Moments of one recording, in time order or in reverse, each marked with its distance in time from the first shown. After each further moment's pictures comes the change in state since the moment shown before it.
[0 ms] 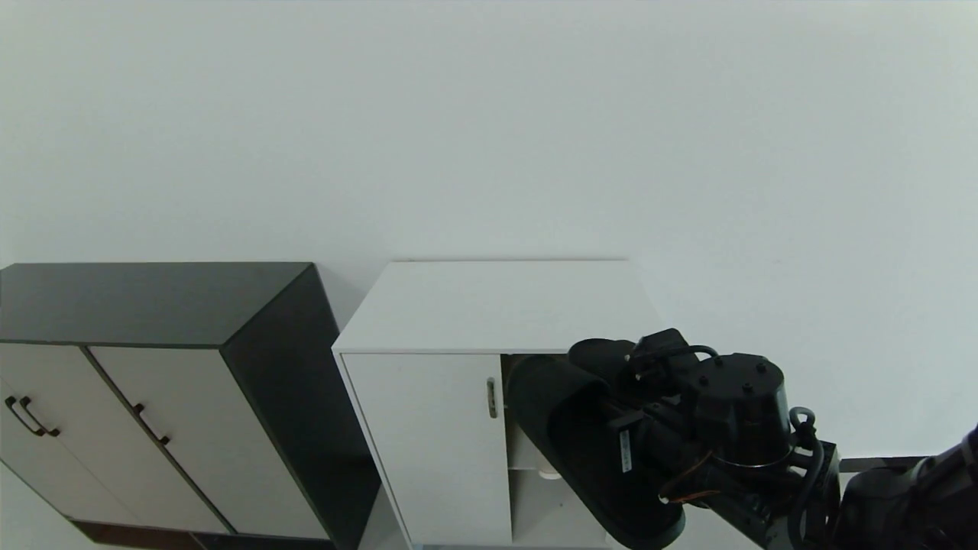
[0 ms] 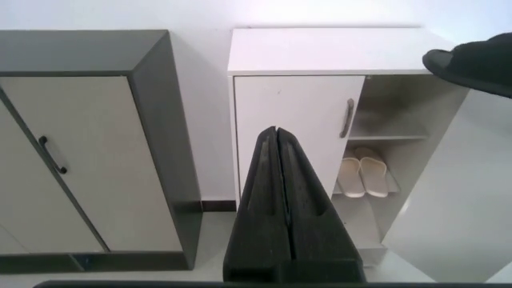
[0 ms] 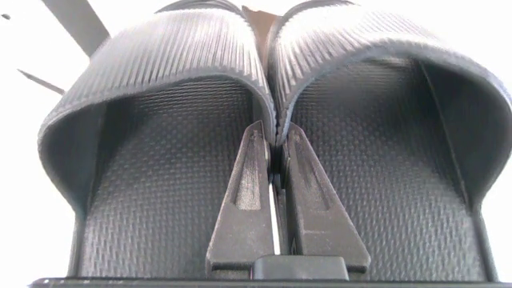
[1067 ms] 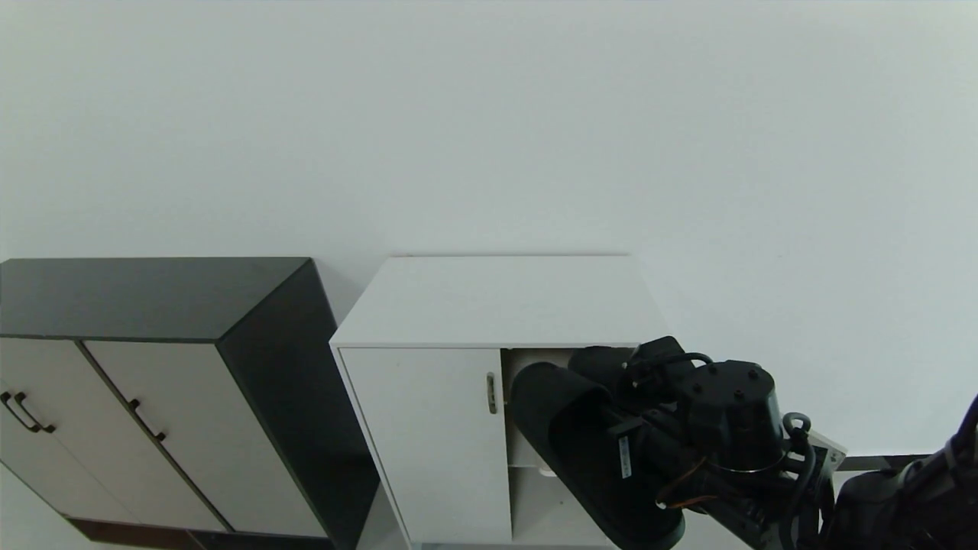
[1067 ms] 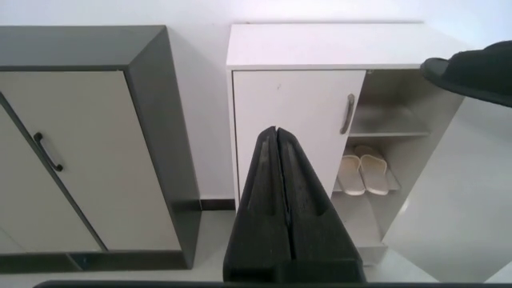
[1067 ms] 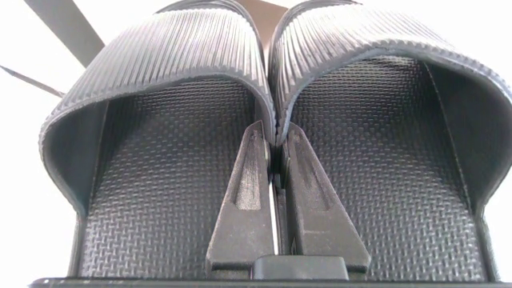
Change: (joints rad) left arm 0.000 0.000 0.000 0.000 0.000 -0.001; right arm 0.001 0.021 0.011 -0.009 -0.005 0.001
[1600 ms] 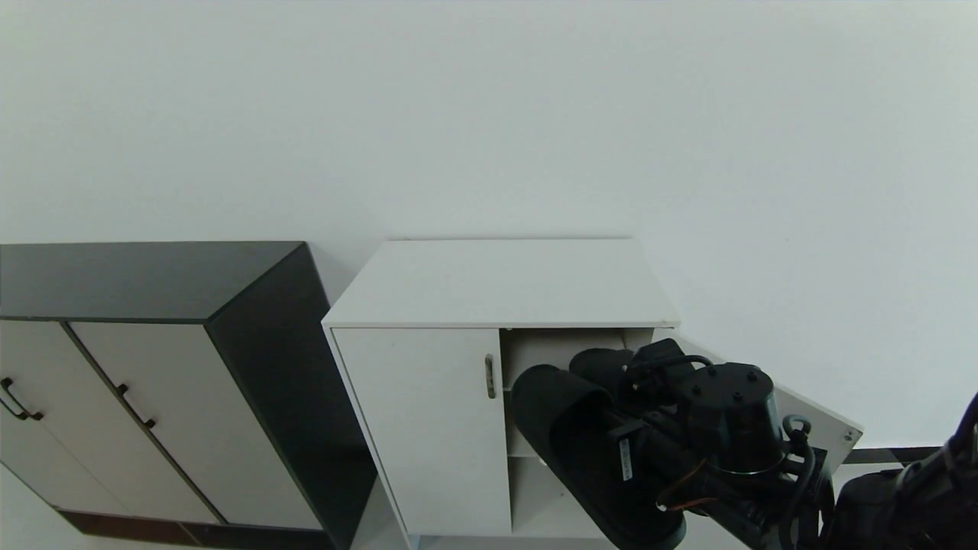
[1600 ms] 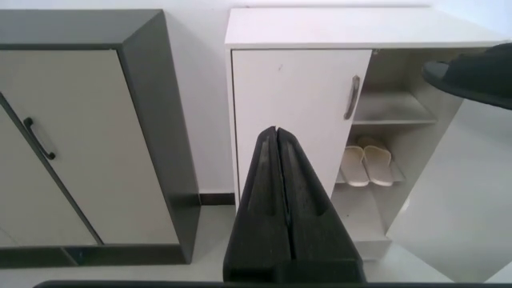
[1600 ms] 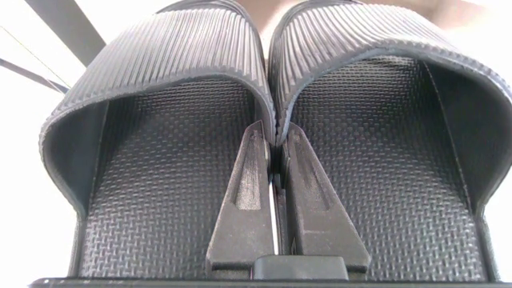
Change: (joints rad) left arm 0.000 0.000 0.000 0.000 0.000 0.000; right arm 0.000 0.003 0.006 0.000 0.000 0.000
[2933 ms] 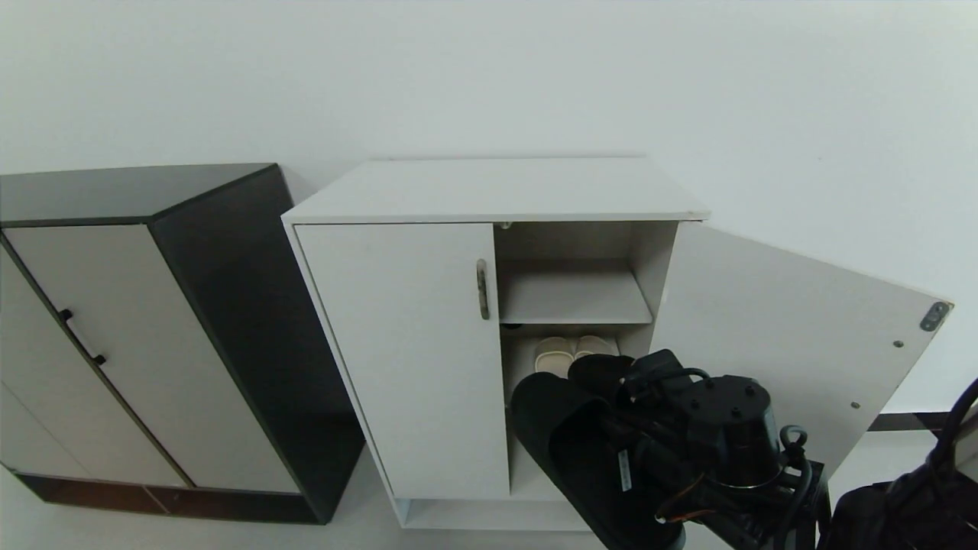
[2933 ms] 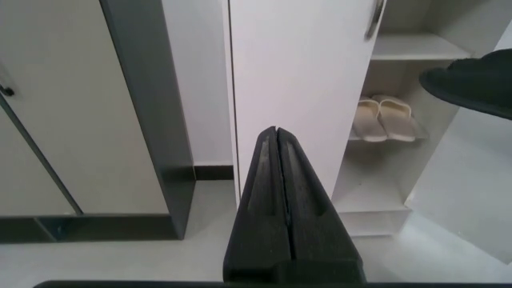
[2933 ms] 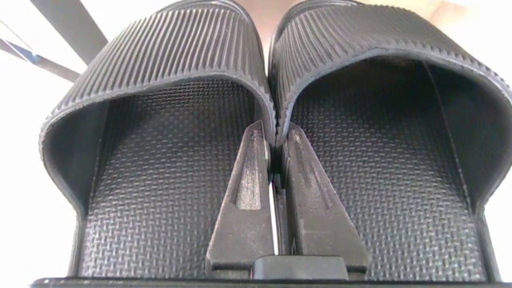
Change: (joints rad) left arm 0.000 0.000 0.000 0.000 0.000 0.001; right arm 0.008 0.027 0.036 -0.063 -0.001 -0.015
